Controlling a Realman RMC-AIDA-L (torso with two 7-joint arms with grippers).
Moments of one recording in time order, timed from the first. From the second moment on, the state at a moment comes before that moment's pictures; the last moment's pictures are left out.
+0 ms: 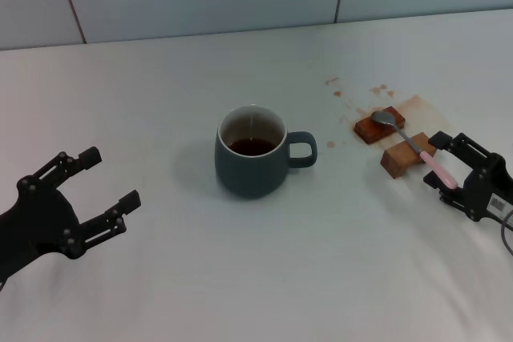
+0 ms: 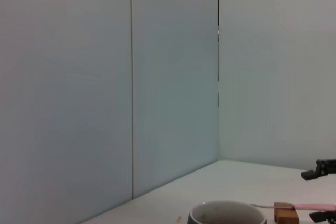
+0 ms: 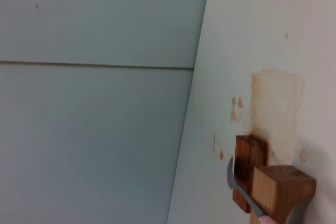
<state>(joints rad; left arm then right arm) -0.36 -2.06 0.40 0.34 1.90 1.65 -0.71 0.36 2.03 0.20 -0.16 -2.27 -1.37 2.09</state>
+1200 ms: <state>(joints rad) -0.32 -2.07 0.40 0.34 1.86 1.71 -0.69 0.38 2.04 0.21 -0.17 -2.12 -1.40 1.60</state>
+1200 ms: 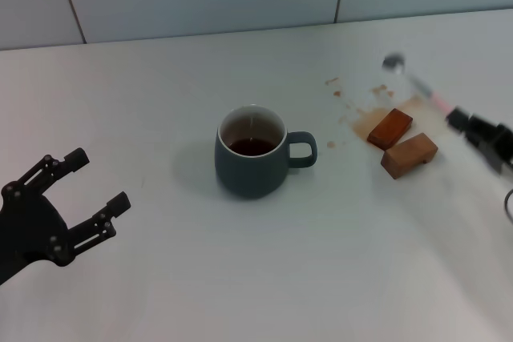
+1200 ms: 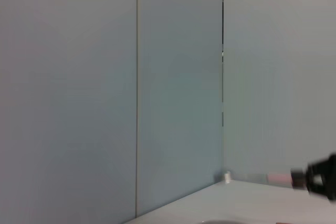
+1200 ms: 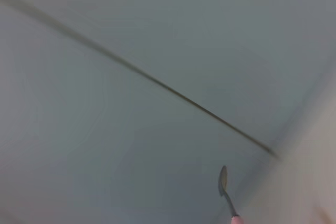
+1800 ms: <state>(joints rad) -0.32 -2.07 0.43 0.33 1.87 1.70 -0.69 0.58 1.98 -0.16 -0.72 -1.98 -1.99 1.55</state>
